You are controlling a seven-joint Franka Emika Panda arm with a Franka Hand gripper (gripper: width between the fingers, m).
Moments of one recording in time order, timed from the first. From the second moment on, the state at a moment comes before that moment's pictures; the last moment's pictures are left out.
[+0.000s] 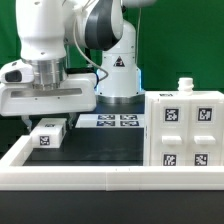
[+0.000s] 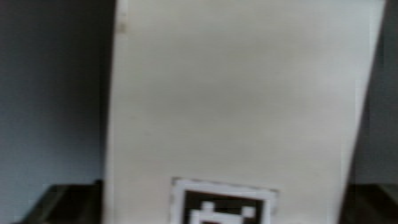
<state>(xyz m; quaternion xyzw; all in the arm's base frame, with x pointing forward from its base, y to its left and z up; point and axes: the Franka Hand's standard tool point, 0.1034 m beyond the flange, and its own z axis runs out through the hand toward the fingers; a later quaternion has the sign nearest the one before) 0.419 -0.176 0.013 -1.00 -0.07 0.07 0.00</state>
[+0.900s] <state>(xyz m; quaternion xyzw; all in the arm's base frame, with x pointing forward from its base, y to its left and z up) 0.431 -0.141 0.052 -1.00 -0.07 0.05 0.00</state>
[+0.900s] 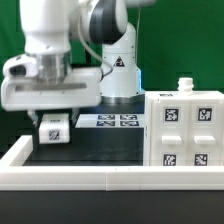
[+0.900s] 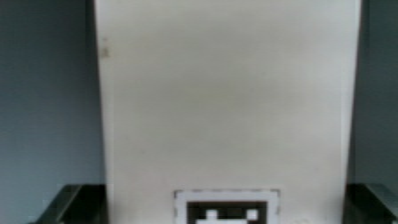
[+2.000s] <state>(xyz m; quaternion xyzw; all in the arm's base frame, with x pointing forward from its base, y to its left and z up) 0.515 0.039 0.171 -1.00 0.08 0.05 0.00</state>
